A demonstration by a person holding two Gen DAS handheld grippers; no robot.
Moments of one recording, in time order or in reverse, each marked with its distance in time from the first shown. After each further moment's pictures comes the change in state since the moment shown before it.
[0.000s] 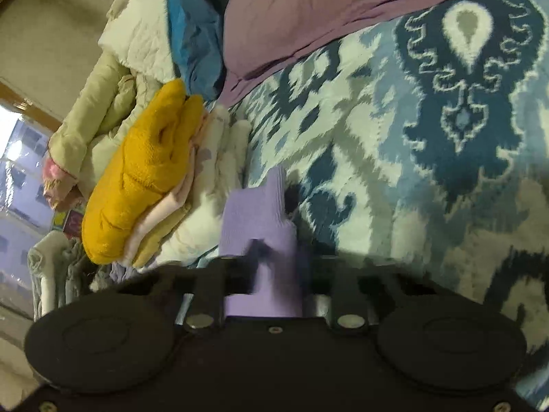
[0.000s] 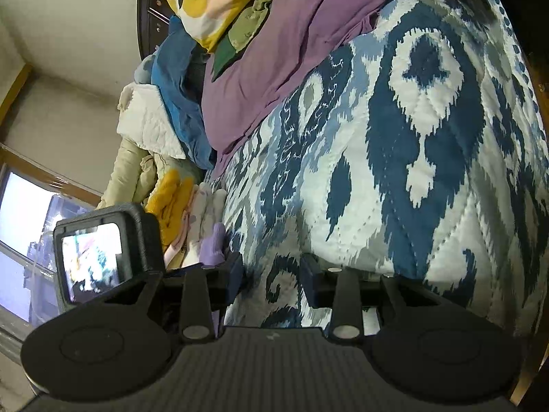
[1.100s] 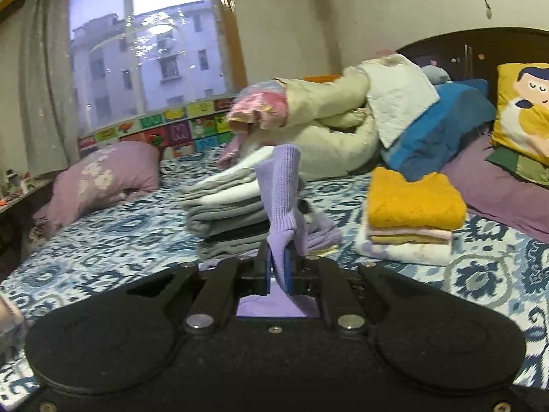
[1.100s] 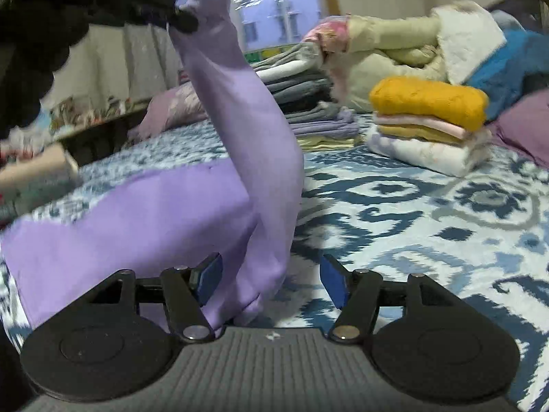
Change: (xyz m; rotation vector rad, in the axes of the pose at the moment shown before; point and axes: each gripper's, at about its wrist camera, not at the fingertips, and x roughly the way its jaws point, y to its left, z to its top) left arm -0.182 0.284 -0.236 -0.824 -0.206 0.124; right arm -0.015 0.138 -0.196 -1.209 0.395 0.335
